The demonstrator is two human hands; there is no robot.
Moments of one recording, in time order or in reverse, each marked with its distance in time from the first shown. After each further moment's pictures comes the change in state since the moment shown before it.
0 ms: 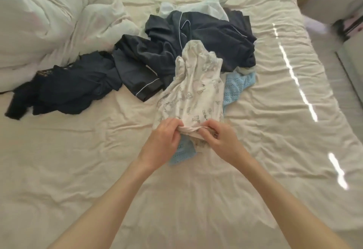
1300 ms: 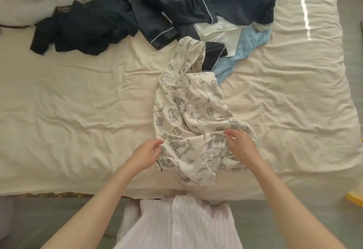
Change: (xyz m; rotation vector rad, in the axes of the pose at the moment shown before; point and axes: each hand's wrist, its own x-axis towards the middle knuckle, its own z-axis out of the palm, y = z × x) left_hand -0.210 -0.025 0.004 -0.087 -0.486 -0.622; right_hand -0.162 0.053 0.020 -0.392 -0.213 0.420
